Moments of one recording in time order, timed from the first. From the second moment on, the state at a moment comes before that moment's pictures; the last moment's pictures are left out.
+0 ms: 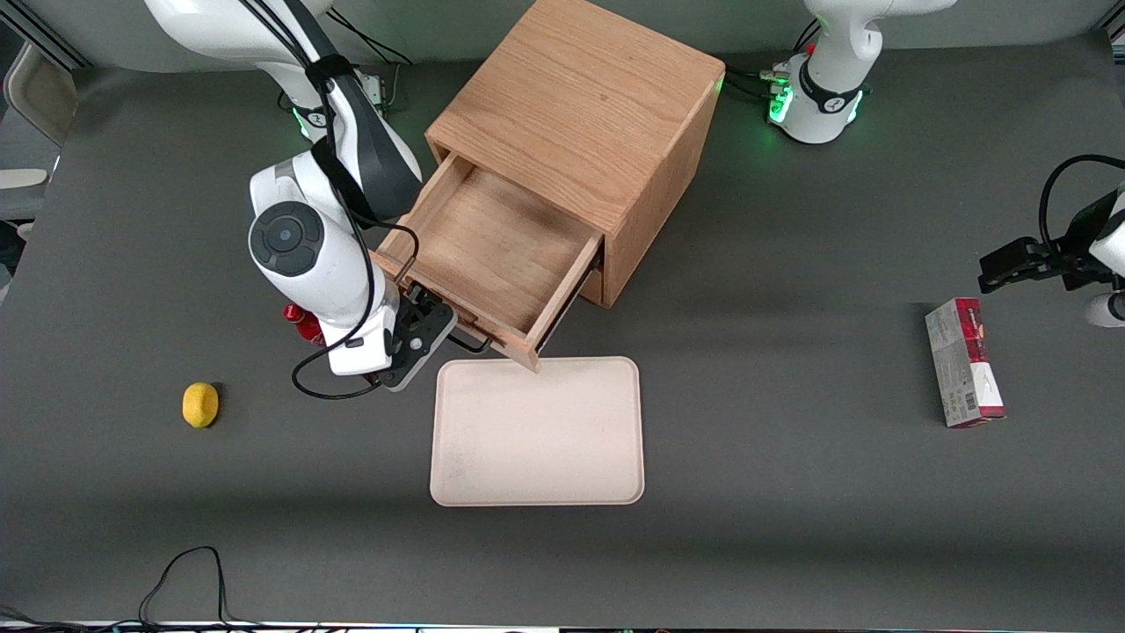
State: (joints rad) arm 0.54 0.38 -0.12 -1.62 0.07 2.00 -0.52
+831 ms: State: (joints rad) arm 0.46 0.46 -0.12 -1.52 0.13 1.99 -0.61
